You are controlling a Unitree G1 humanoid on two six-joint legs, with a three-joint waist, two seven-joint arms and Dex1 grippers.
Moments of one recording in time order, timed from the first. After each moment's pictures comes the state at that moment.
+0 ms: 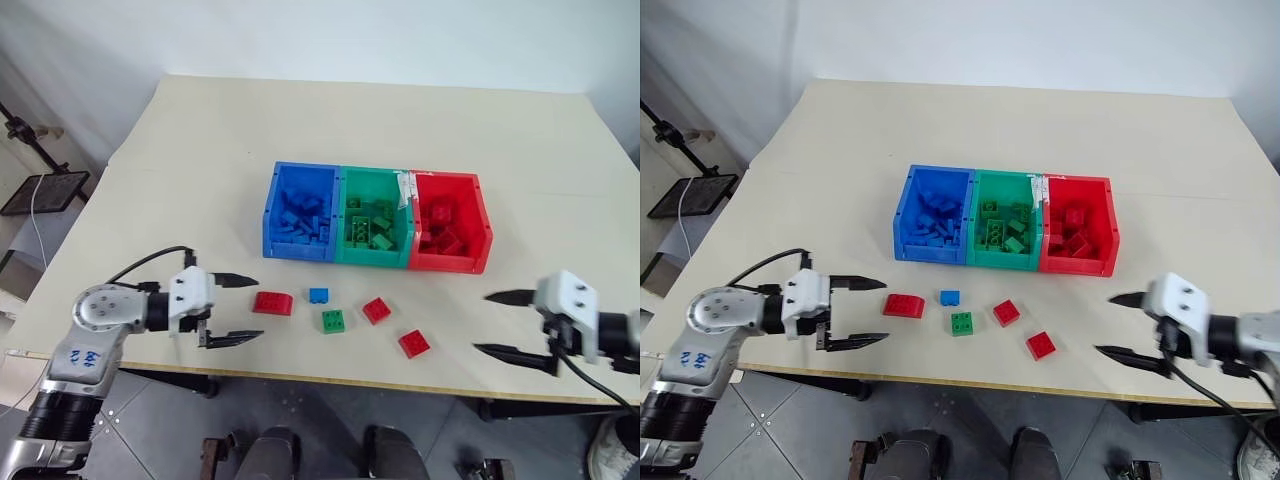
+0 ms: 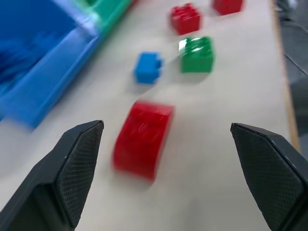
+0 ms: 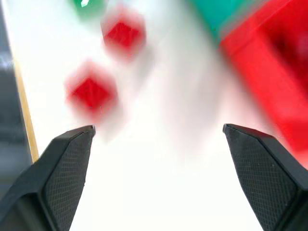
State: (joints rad) left arm -0.24 0.74 0.00 -0.04 -0.32 0.00 -1.19; right arm 0.16 -1.04 -0.38 -0.16 0.35 0.21 1.26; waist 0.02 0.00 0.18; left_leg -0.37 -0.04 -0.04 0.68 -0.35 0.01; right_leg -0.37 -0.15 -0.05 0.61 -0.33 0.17
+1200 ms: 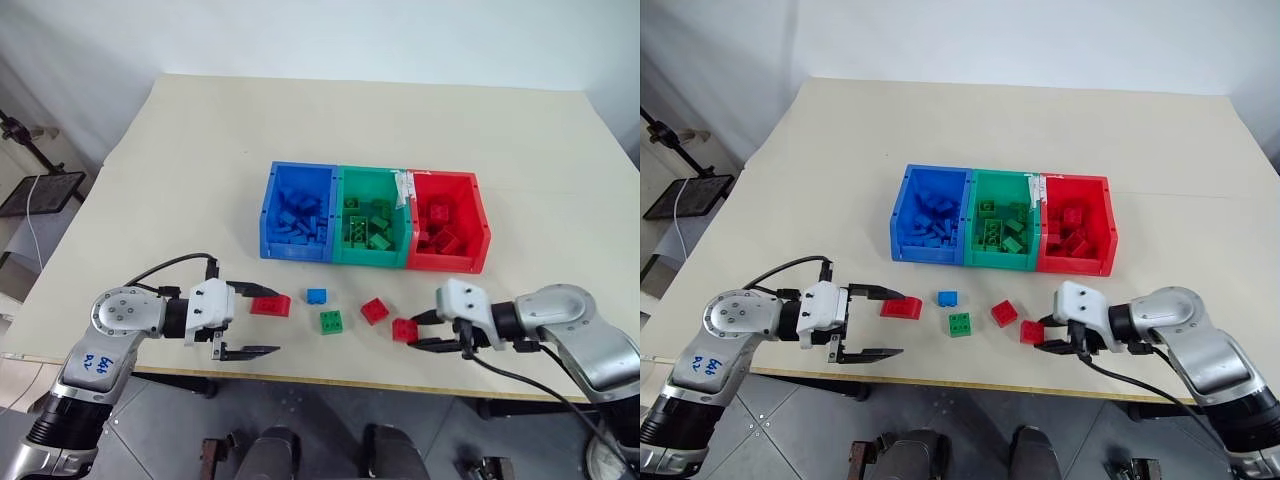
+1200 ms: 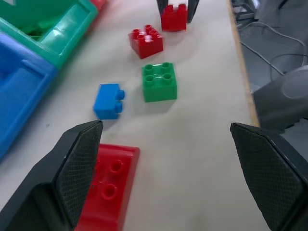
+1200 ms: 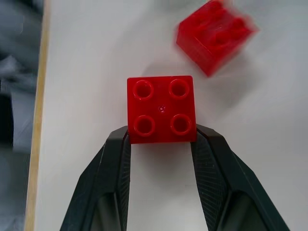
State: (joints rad) left arm -0.20 0.75 -0.01 -0.15 -0.33 0.05 -1.15; right arm -0.23 -0.87 0.05 -0.23 0.32 0.42 1.19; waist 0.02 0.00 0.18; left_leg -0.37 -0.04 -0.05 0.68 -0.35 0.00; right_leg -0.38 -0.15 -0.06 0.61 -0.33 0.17
